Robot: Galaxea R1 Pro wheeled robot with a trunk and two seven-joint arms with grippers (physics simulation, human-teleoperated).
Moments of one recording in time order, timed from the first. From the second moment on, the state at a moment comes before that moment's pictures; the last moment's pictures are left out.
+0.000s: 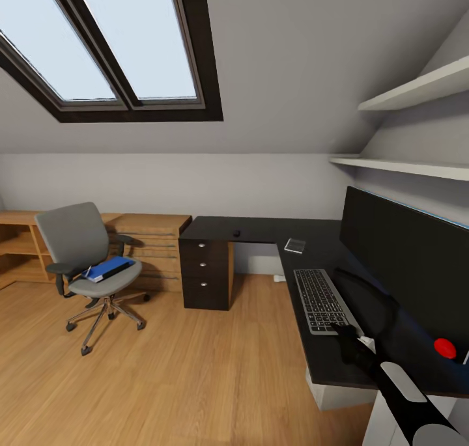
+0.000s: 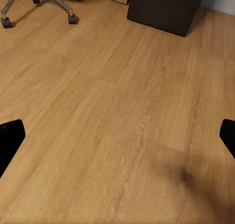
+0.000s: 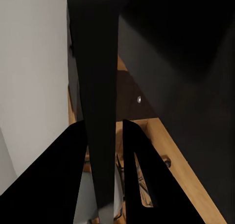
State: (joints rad) left arm -0.18 -0.04 -0.02 -0.02 0.33 -0.87 -0.03; right arm -0.51 -0.20 -0.14 -0.60 -1.43 0.38 0.13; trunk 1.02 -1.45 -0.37
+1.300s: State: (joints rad) left arm -0.18 -0.04 -0.02 -0.02 0.33 -0.87 -0.03; right arm -0.51 -0.20 -0.14 -0.60 -1.43 0.33 0.13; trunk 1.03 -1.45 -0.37
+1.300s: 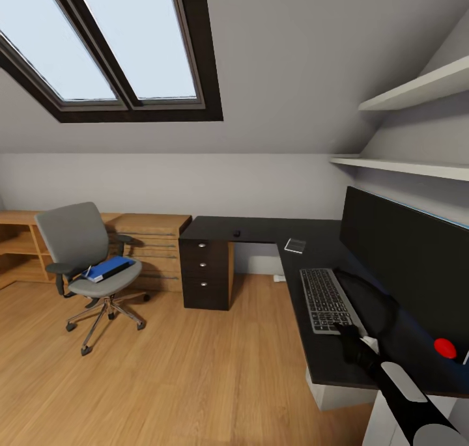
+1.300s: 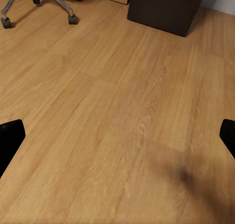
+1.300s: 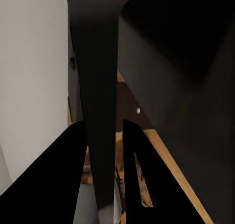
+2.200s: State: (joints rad) left arm -0.18 -0.04 -0.02 -0.02 0.33 -0.87 -0.03; right arm -0.51 -0.20 -0.13 -0.60 -1.42 0.31 0.13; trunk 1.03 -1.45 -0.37
